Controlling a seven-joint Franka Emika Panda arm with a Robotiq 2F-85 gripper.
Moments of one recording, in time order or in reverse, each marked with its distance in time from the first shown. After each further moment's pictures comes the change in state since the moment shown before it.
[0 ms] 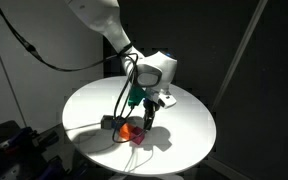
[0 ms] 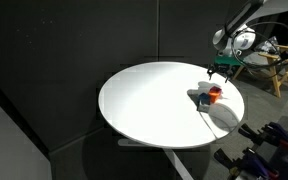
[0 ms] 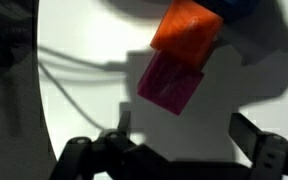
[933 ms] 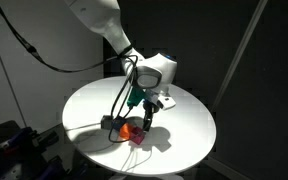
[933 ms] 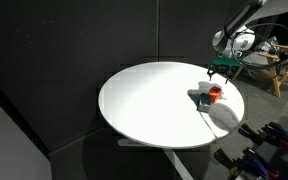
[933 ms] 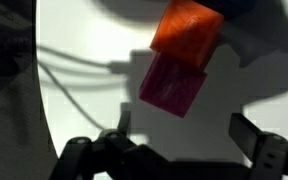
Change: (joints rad) arm 0.000 0.013 -0.002 0.004 0.002 0.000 0.059
